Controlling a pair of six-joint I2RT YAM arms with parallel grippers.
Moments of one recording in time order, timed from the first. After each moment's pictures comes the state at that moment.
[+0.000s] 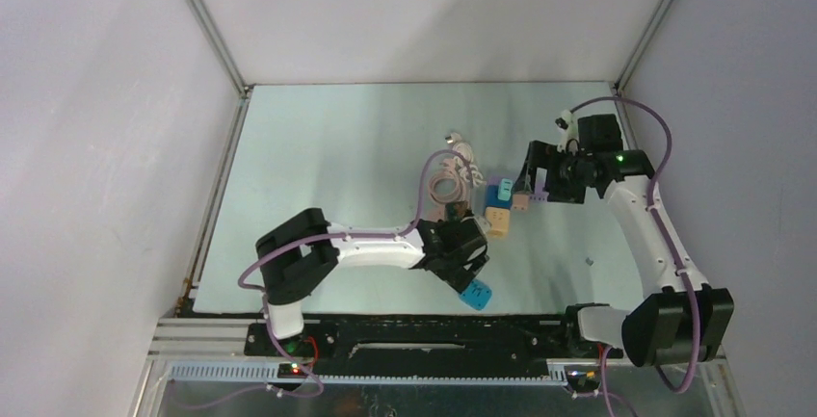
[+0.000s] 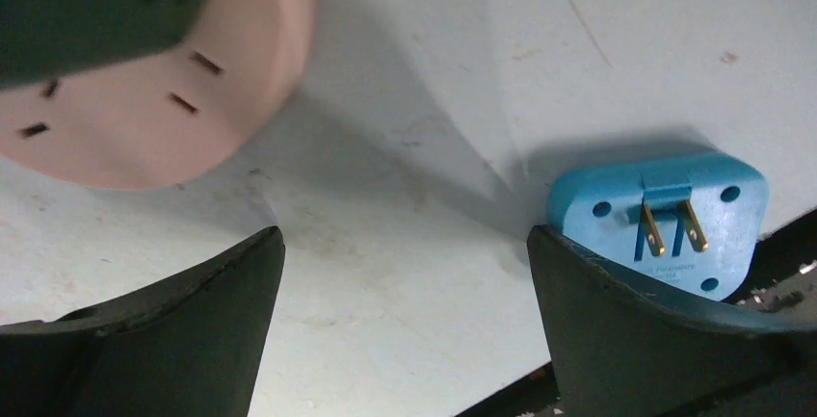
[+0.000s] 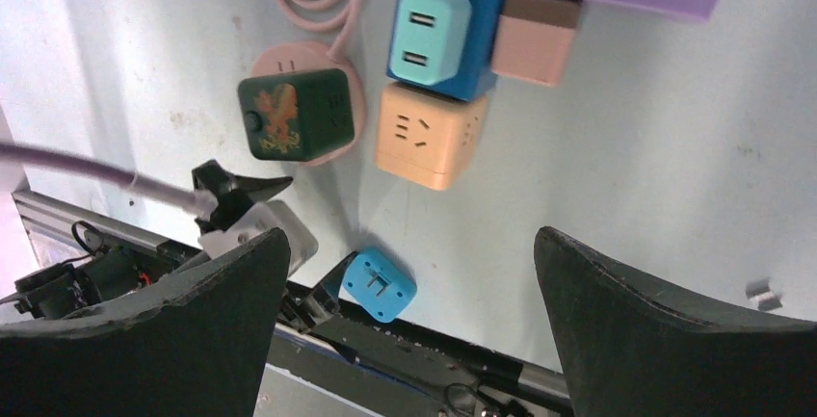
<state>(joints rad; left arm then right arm) -1.17 1.84 1.15 -0.48 -0.18 -0.42 0.10 1.25 1.16 -0.90 -0.37 0.27</state>
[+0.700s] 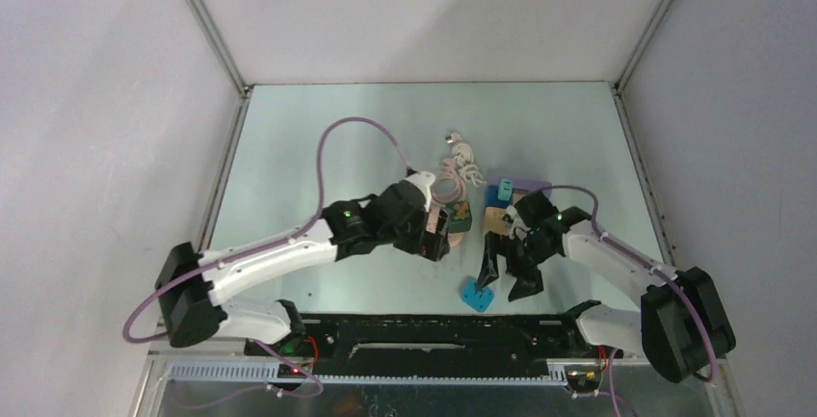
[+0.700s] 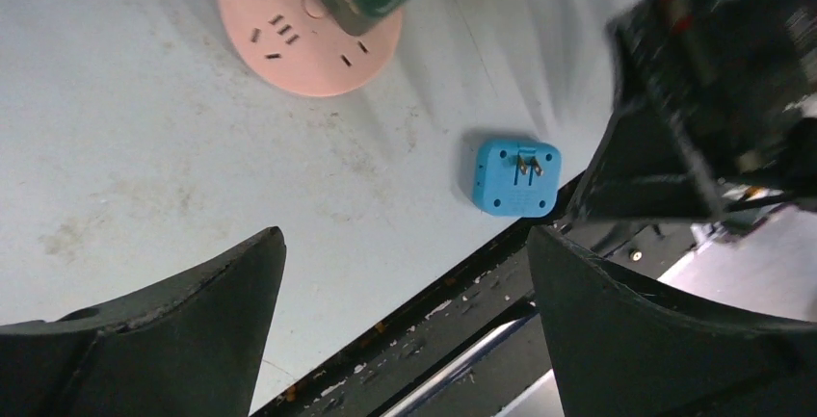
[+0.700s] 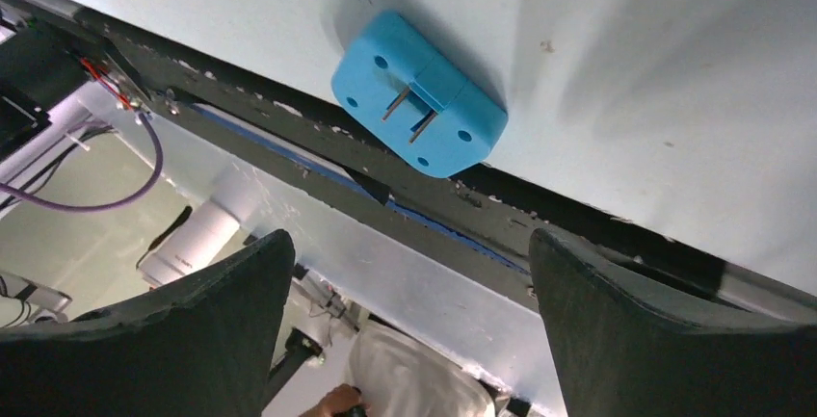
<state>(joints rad) -1.06 1.34 1.03 -0.53 -0.11 -0.58 0.41 1.21 0.65 -0.85 -0.58 0.54</state>
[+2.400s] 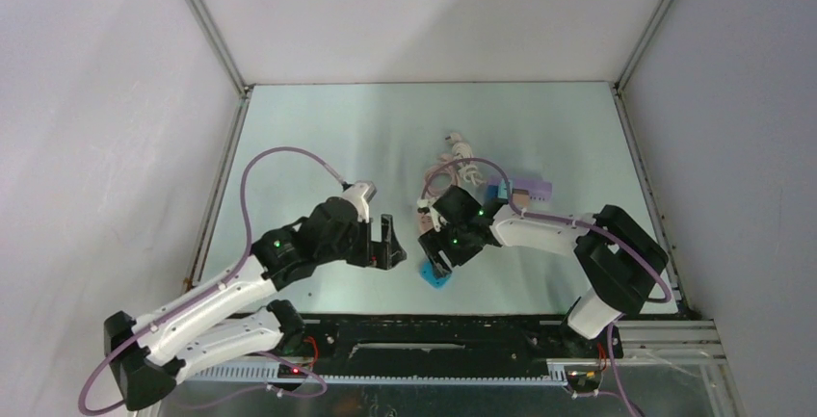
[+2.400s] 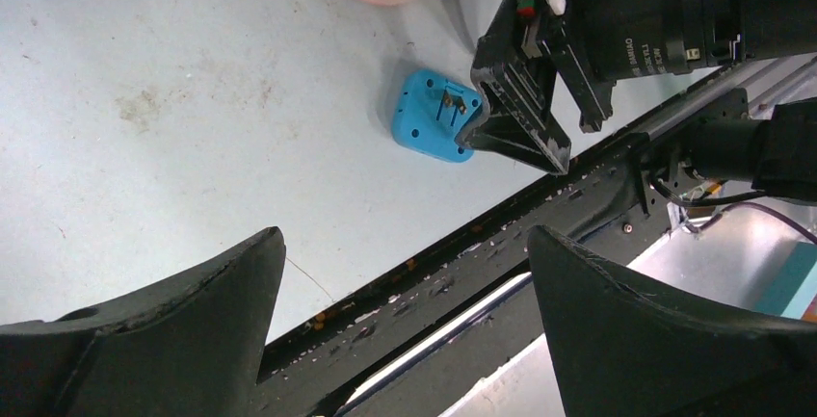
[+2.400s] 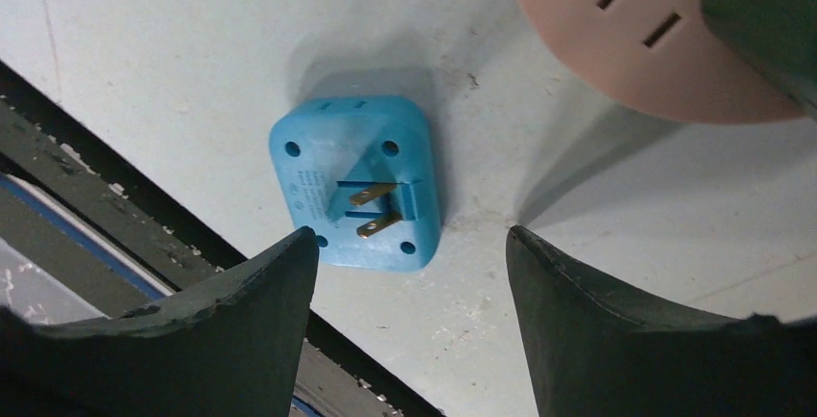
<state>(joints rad) -0.86 0.84 0.72 -0.61 0.00 -0.66 0.87 1.62 0.91 -0.48 -0.22 0.27</state>
